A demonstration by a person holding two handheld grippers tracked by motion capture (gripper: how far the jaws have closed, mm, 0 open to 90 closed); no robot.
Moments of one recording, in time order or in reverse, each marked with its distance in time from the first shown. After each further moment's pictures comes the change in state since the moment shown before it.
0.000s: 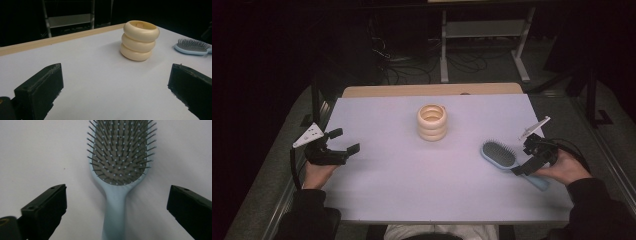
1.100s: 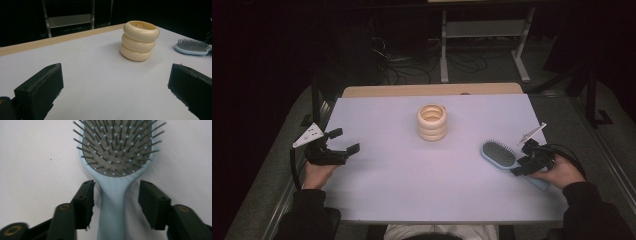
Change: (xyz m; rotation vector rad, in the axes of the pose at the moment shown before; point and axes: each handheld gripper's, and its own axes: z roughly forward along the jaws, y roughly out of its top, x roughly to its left) left arm 0.000 0.000 0.000 0.001 0.001 0.004; right arm -0.003 -0.011 0.020 0.032 -0.008 0.021
